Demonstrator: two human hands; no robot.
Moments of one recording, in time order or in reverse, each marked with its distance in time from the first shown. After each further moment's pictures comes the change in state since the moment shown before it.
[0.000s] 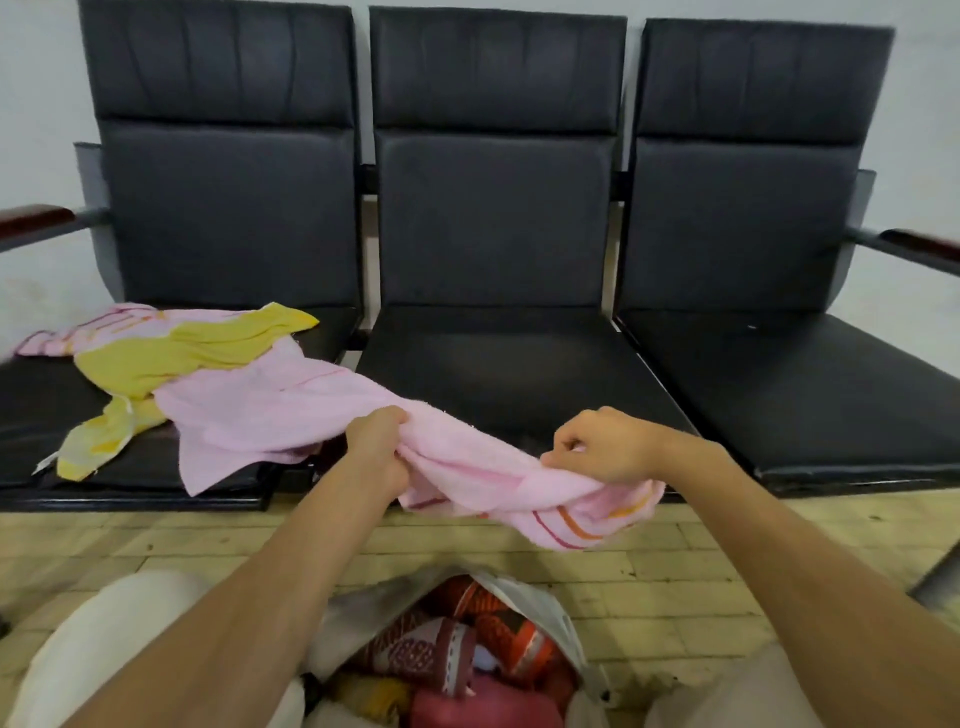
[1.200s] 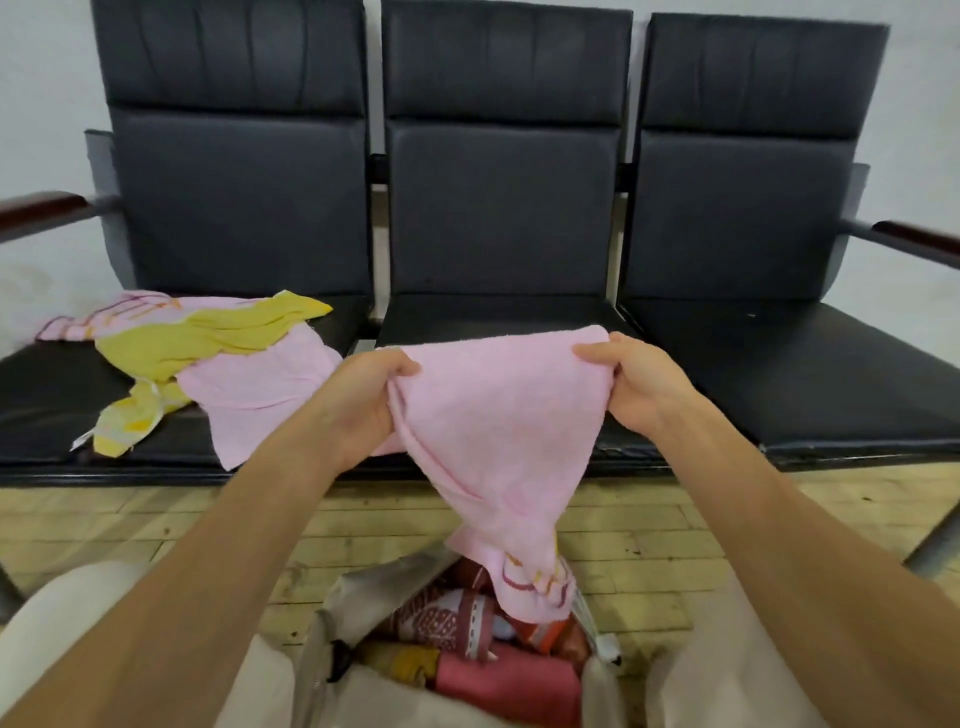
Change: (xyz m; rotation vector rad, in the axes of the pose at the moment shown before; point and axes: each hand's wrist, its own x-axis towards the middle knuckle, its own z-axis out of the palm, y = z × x) left_hand -0.063 0.053 -0.047 0.298 -0.462 0.176; right_hand 0.010 -0.024 -0.008 1.549 0.534 0.220
